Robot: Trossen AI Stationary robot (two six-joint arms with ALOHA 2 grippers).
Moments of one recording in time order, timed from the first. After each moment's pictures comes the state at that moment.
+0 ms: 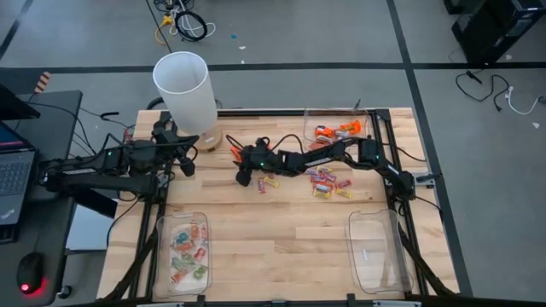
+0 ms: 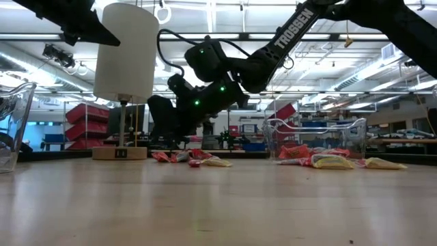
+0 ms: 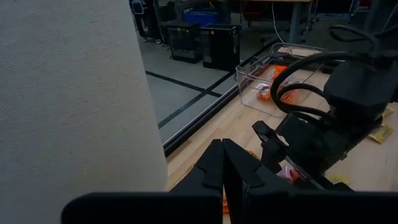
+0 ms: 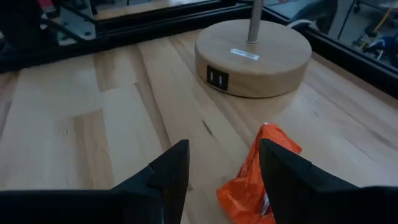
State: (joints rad) left arm 0.03 0.45 0.64 -0.52 -0.66 -0.12; right arm -0.15 2.31 1.48 0.38 0.25 0.18
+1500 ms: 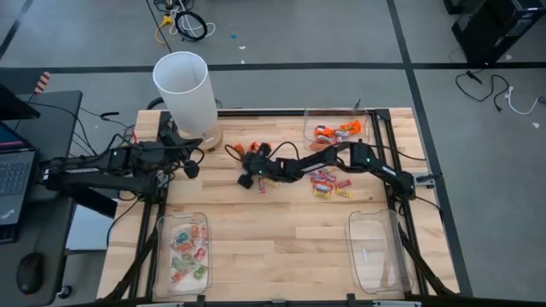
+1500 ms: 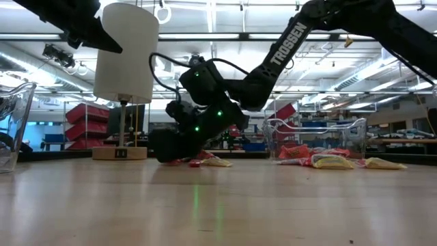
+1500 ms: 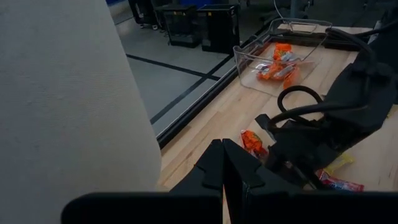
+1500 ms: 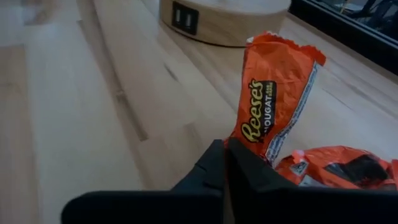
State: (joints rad) left arm 0.03 0.50 0.64 -0.55 -0.65 -0.11; right arm -0.13 2.41 1.49 0.39 0.40 0.13
